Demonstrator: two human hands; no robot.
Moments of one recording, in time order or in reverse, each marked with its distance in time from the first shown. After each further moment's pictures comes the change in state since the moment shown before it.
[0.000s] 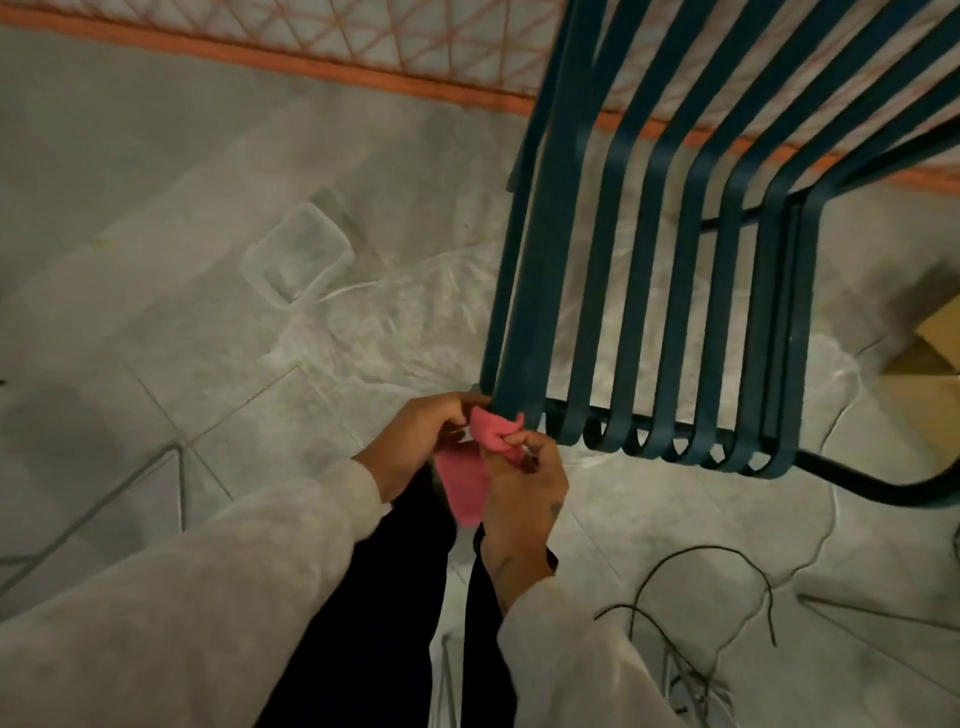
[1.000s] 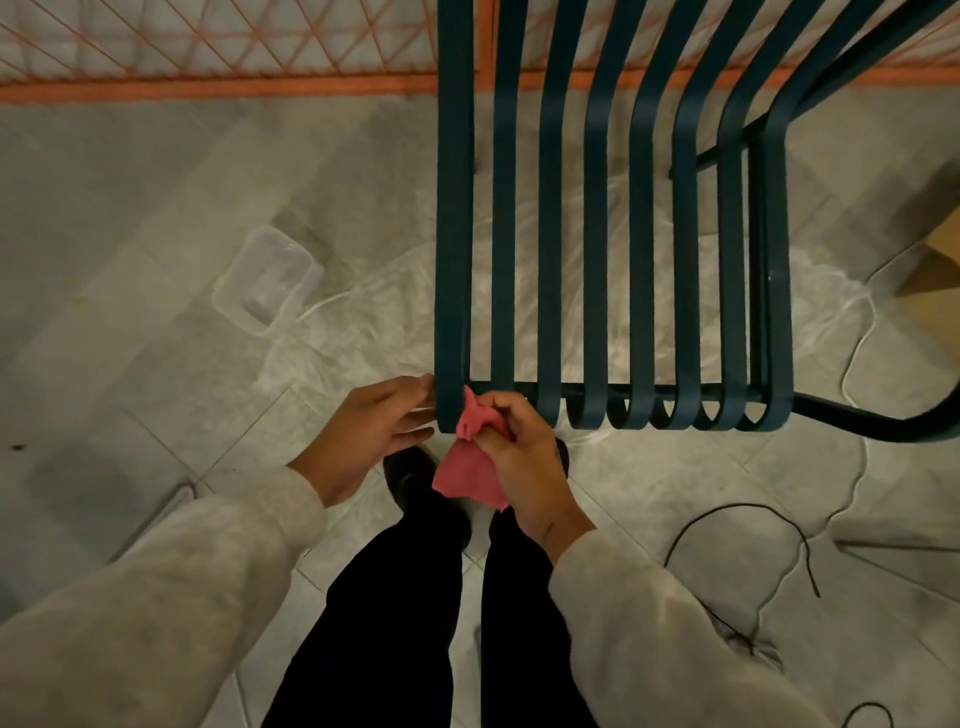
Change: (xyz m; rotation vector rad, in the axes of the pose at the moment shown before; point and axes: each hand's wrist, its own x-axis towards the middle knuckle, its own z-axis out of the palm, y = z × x) left_hand -0.004 0.025 0.012 0.214 0.038 0.028; right_hand 0.051 -0.029 -0.044 -0.103 -0.516 -0.152
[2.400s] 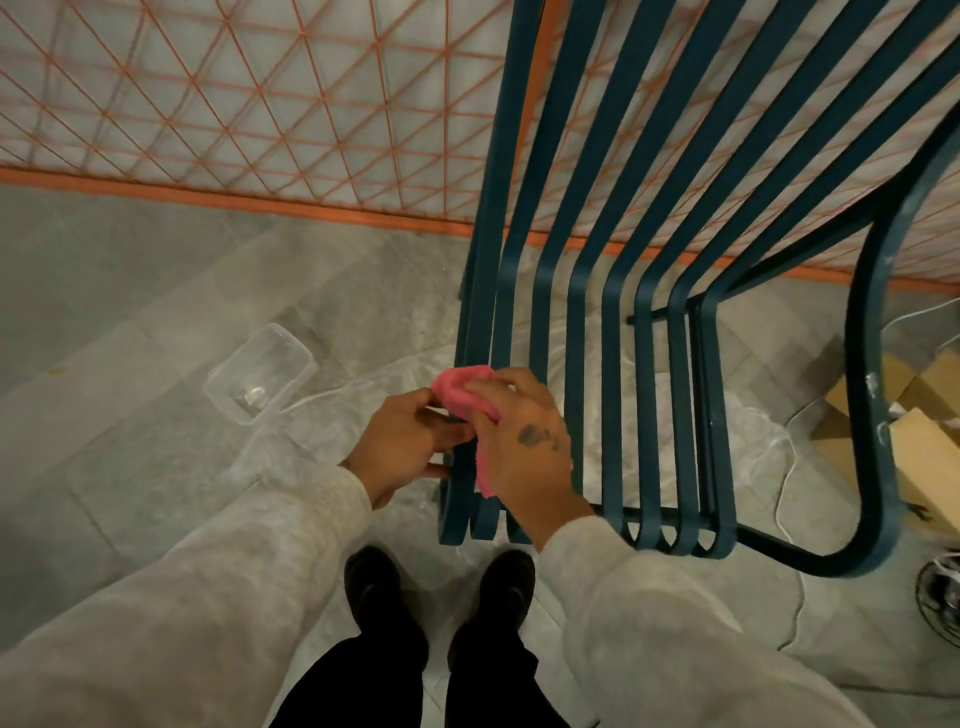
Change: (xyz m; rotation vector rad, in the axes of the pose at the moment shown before) left_hand 0.014 0.094 -0.006 -0.021 0.038 0.156; right_hand 0.037 -0.140 0.028 -0.972 0.183 -0.468
